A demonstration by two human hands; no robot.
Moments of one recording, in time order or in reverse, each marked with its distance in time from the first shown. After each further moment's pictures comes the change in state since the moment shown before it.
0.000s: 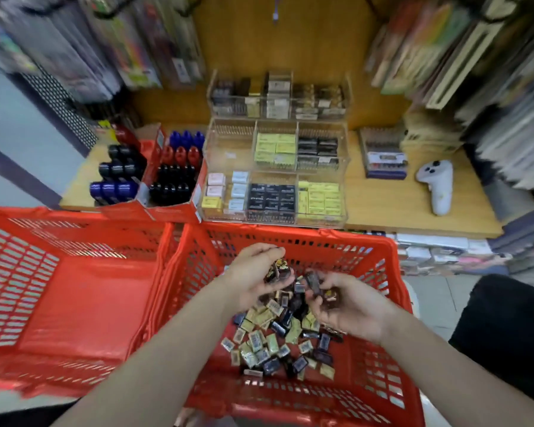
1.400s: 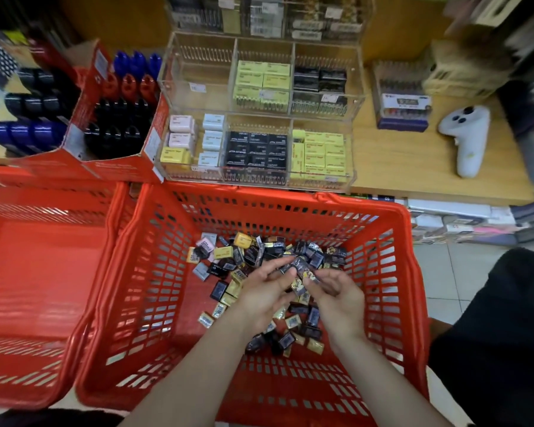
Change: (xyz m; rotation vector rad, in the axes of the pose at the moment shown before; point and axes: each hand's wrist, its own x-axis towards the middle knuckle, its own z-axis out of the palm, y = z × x) left_hand 0.074 -0.127 0.004 -0.147 -0.043 -0.092; right_hand 0.085 0.070 -0.069 -0.587 0.667 -0.725
